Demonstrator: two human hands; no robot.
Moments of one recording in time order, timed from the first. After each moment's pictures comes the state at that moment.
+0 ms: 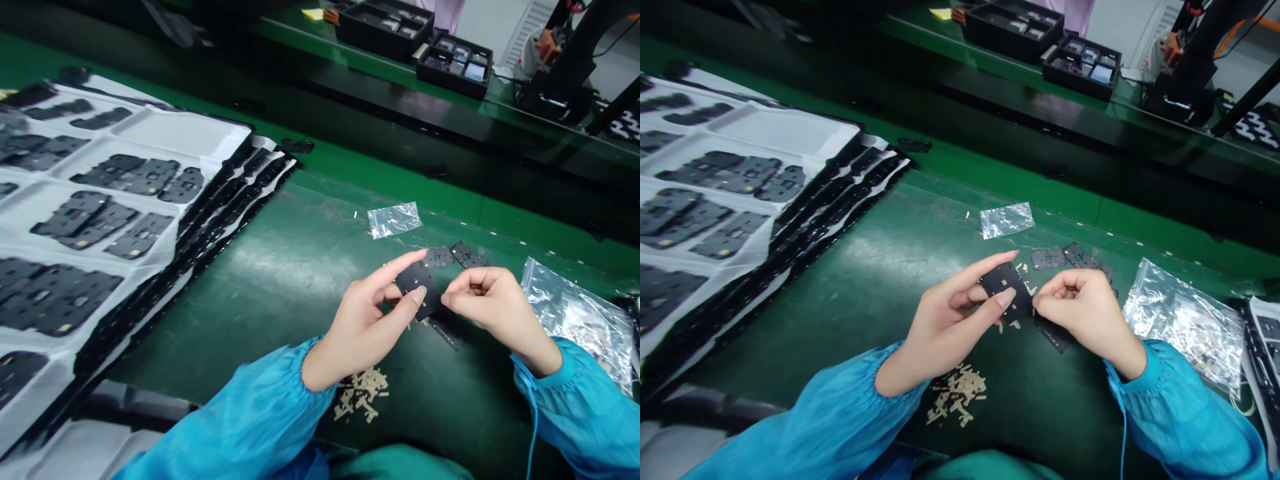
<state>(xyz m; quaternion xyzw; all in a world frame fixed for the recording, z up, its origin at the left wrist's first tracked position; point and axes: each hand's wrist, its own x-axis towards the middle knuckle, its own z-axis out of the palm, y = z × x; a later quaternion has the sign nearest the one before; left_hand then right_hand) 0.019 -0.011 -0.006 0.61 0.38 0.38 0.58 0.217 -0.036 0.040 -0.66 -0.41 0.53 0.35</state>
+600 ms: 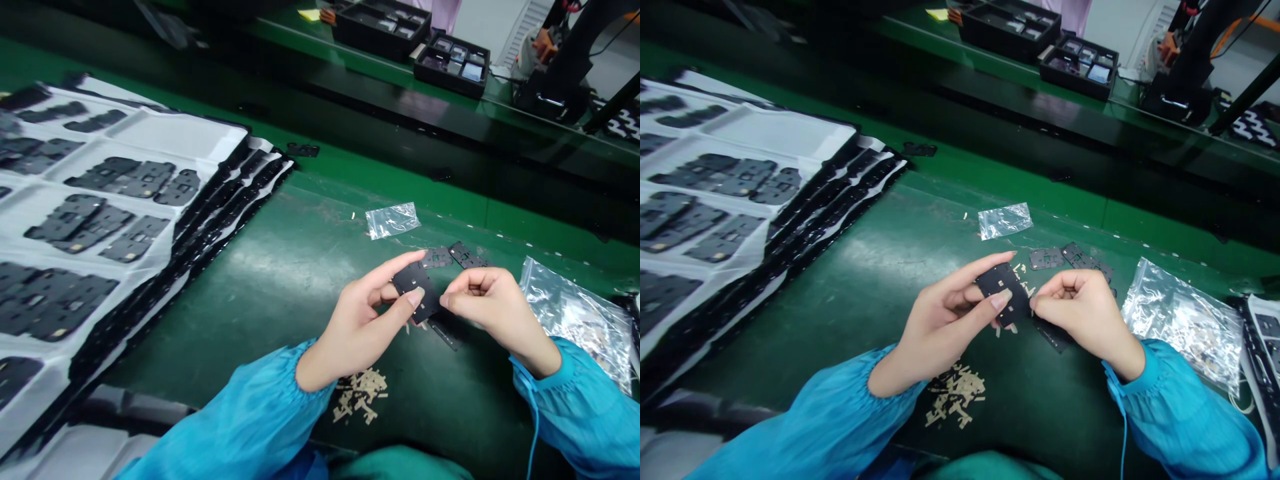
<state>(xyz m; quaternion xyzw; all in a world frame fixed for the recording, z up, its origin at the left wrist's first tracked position) 0.017 -0.009 -0.002 0.59 0.37 0.37 0.62 0.215 -0.037 0.042 -0.65 -0.40 0.54 0.36</state>
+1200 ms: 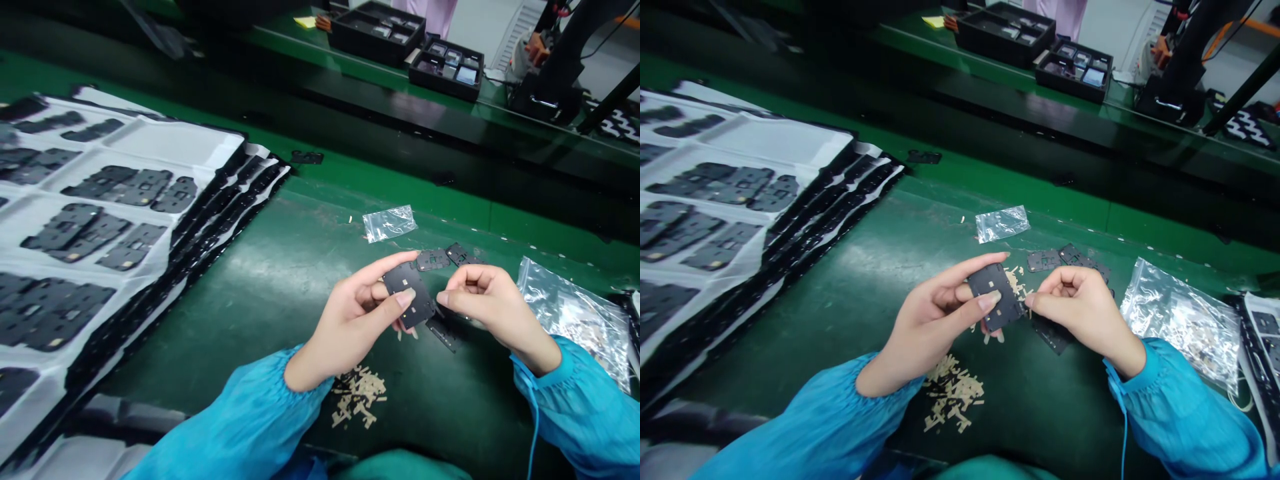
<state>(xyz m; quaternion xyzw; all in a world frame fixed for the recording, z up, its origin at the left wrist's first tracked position) 0.016 -0.003 0.013 0.52 0.36 0.37 0.68 0.219 -0.036 0.043 -0.62 -0.39 0.58 0.37</state>
